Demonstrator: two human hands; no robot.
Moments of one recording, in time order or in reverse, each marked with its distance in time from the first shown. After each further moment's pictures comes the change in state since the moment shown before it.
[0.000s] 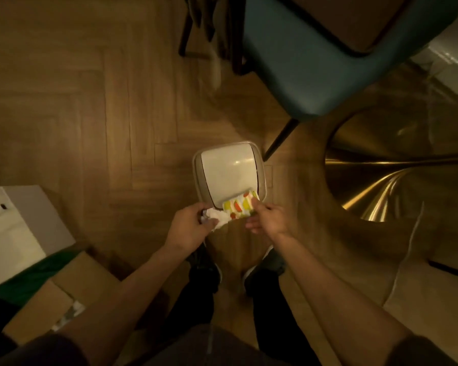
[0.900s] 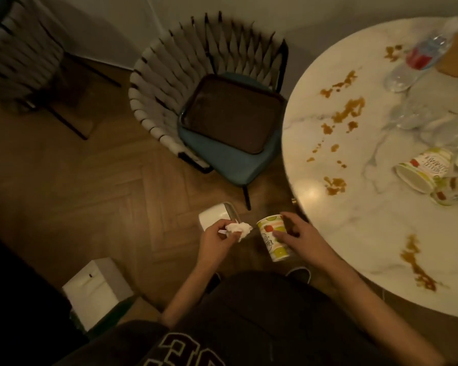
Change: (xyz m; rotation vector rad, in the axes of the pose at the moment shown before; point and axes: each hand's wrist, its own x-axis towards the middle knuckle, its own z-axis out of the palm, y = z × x) left_hand -0.227 0.296 -0.022 -0.105 0.090 0.188; right_hand -0.323 -0.084 -0.260 -0.135 -0.081 -0.509
